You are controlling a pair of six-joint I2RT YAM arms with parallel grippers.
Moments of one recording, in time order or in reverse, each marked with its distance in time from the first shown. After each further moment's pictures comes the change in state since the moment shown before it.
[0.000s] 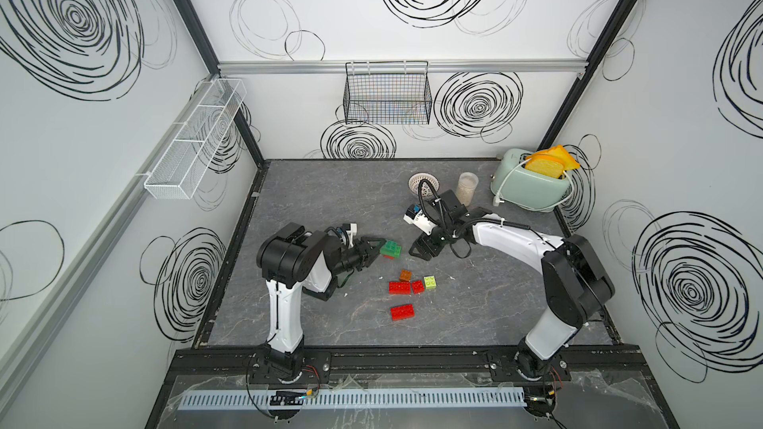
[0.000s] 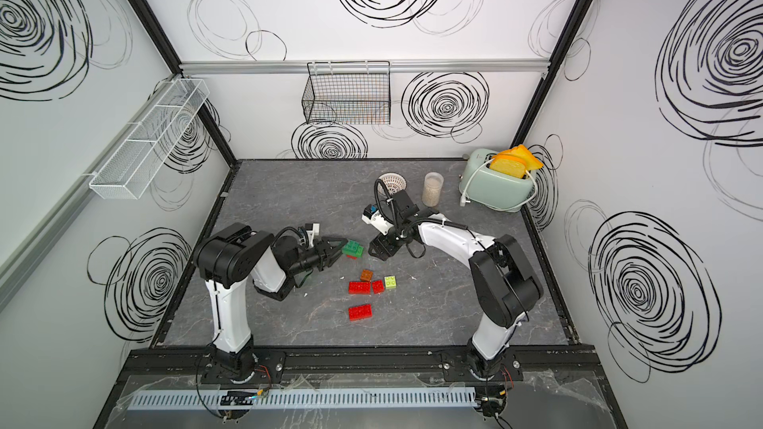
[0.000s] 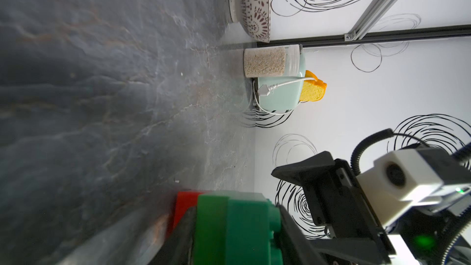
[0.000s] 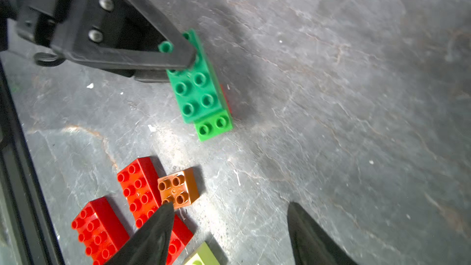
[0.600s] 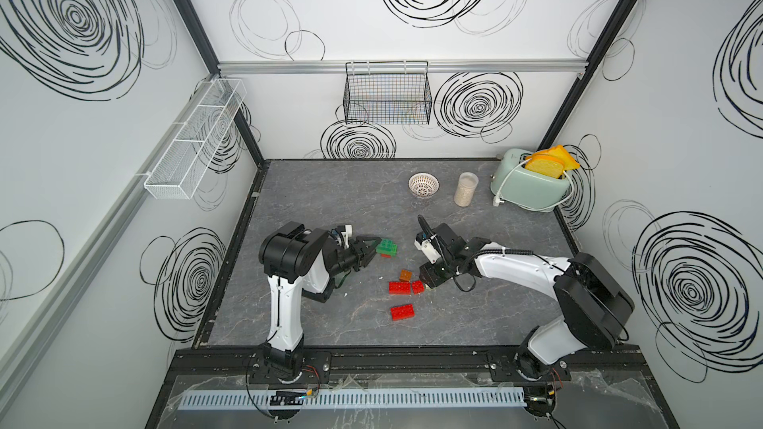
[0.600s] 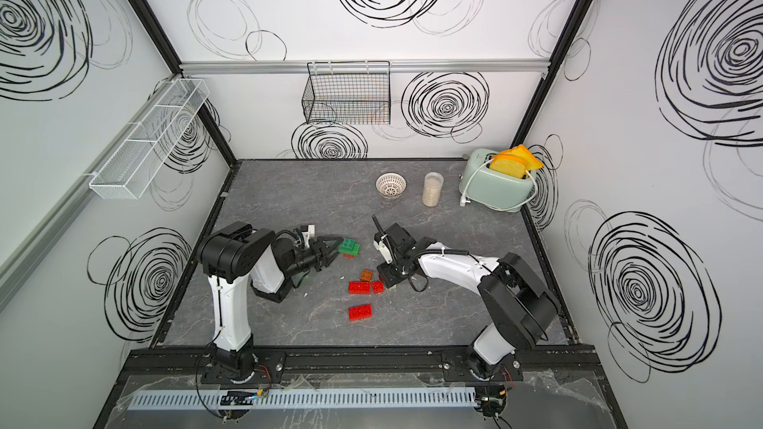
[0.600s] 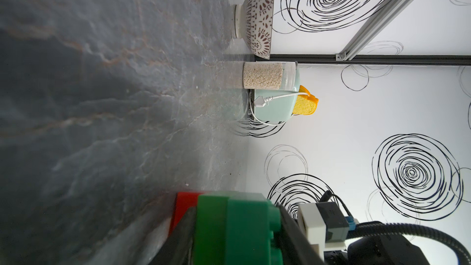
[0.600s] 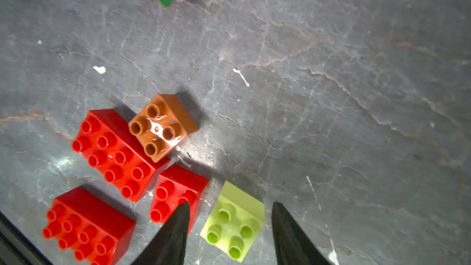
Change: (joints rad) left arm 0.025 0.043 -0.005 0.069 0.000 -0.074; right arm 0.159 -0.119 -0.248 0.029 0.238 0.386
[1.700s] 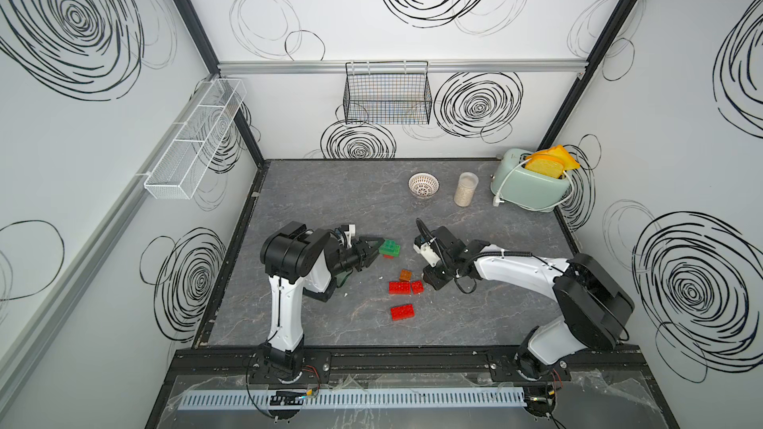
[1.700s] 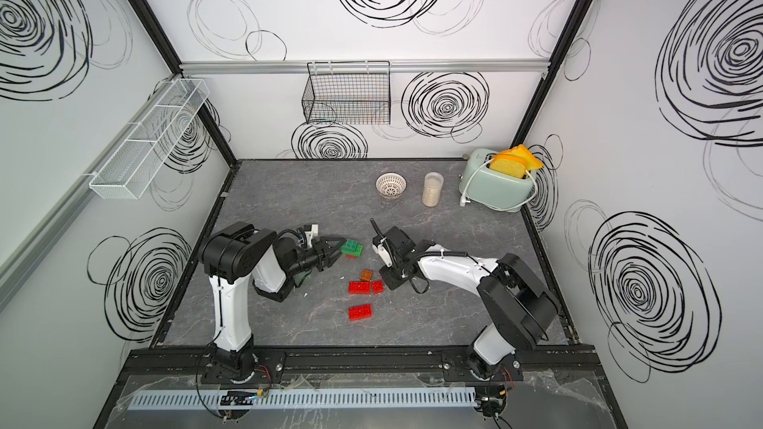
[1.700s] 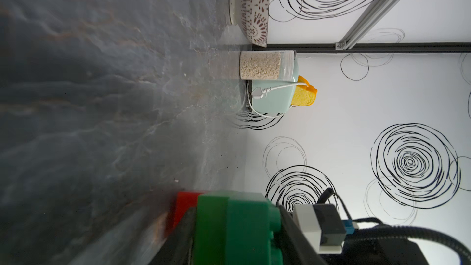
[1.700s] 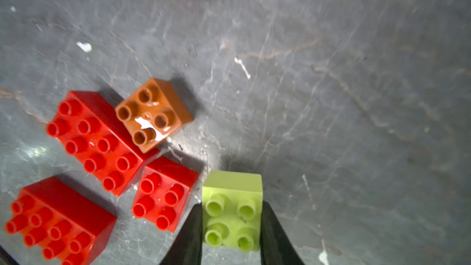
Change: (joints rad) left arm -0.038 0.000 0.021 -0.002 0.033 0.004; right arm -0.017 -0.006 0.009 0.015 0.003 -0.158
